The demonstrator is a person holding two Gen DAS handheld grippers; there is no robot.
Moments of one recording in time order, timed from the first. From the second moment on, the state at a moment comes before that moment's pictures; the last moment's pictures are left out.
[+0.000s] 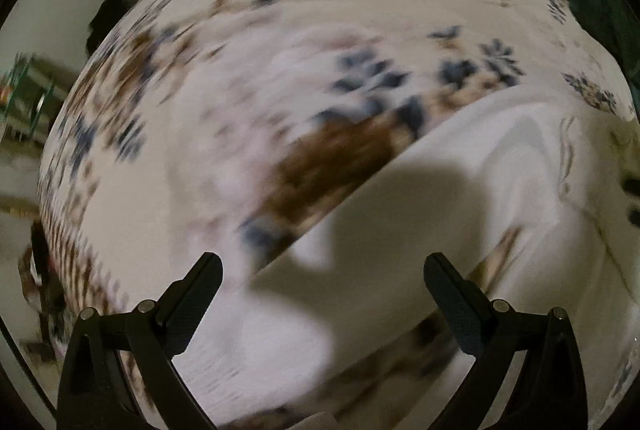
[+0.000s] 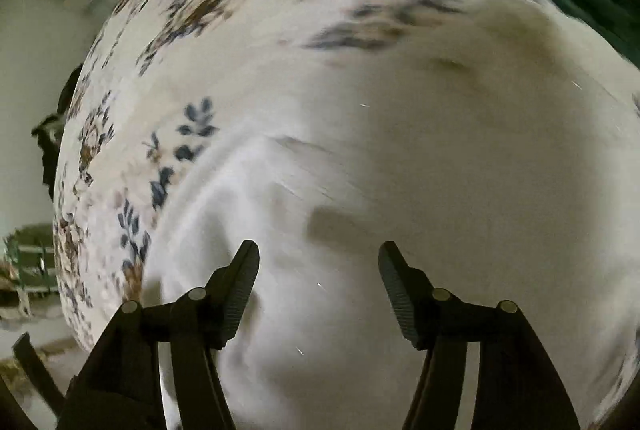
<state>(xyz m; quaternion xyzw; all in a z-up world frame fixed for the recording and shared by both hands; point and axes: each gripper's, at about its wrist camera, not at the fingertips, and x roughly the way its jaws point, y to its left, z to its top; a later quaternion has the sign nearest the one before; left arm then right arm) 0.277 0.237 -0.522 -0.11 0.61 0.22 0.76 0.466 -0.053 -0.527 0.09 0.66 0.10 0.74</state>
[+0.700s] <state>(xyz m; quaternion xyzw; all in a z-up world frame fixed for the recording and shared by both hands) 0.121 0.358 -0.565 -0.40 0.57 0.29 0.65 0.319 -0.166 -0.574 0.12 0.74 0.00 0.66</state>
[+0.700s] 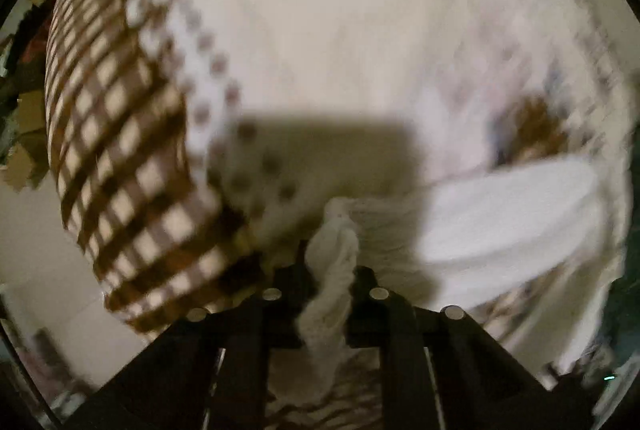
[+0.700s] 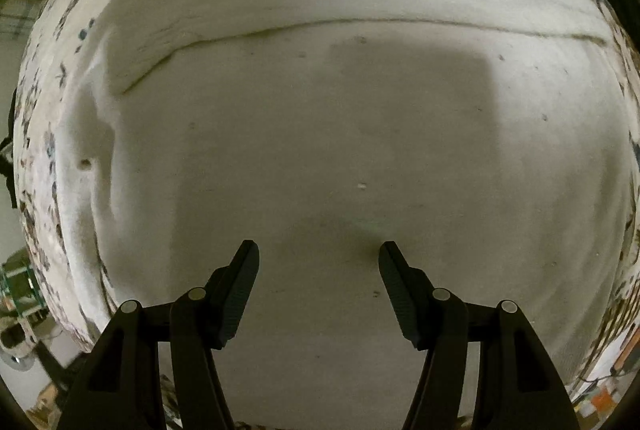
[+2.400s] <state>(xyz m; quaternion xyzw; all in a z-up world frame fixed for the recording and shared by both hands) 0.465 -0.082 -0.445 -0.12 0.50 -0.10 0.85 0.316 -0.450 -0.535 0.15 0.66 -0.15 0.72</state>
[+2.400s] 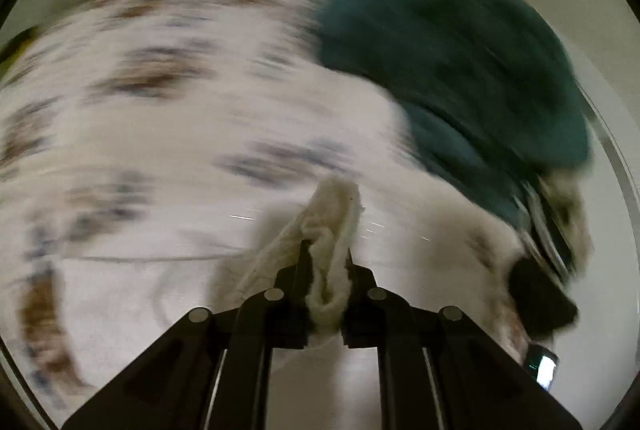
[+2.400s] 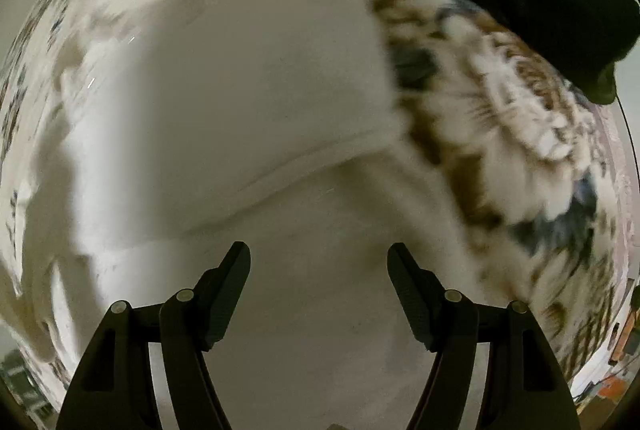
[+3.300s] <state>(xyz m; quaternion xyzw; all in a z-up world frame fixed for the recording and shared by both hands) 0.436 0.086 -0.535 -0.08 0.56 0.15 0.81 0.372 -0.538 -0.506 0.21 0.64 -0.05 0.74</state>
